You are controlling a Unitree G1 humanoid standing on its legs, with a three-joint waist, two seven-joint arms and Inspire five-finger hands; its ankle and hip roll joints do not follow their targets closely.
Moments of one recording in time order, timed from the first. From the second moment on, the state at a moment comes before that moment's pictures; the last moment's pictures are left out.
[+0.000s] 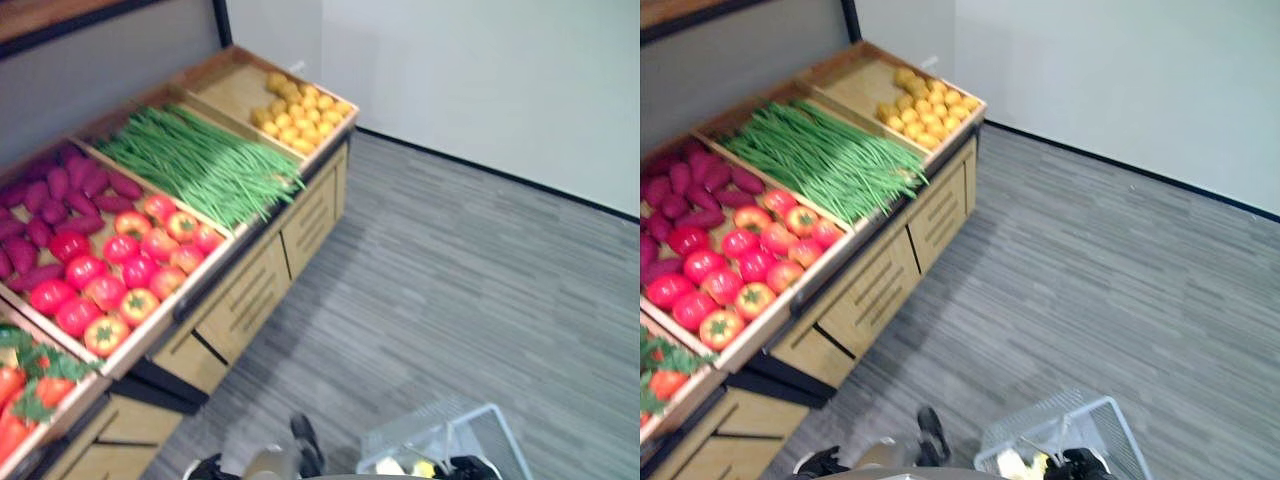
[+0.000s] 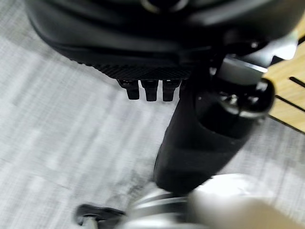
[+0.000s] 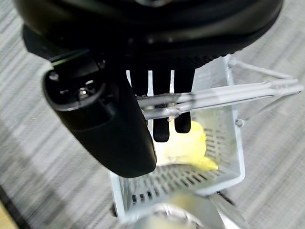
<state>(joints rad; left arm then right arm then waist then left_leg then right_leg) -0.01 0.24 -0.13 1.35 -0.05 -0.08 0.04 0.03 -0.29 0.19 1.34 0.05 -0.12 0.00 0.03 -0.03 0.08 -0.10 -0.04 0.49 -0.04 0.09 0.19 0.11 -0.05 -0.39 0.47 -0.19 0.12</state>
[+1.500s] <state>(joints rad) 0.00 0.27 -0.16 1.34 -0.06 -0.11 0.06 0.06 -0.29 0.16 1.36 0.04 -0.09 0.01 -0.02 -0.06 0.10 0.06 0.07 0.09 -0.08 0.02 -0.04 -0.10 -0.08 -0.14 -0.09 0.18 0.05</state>
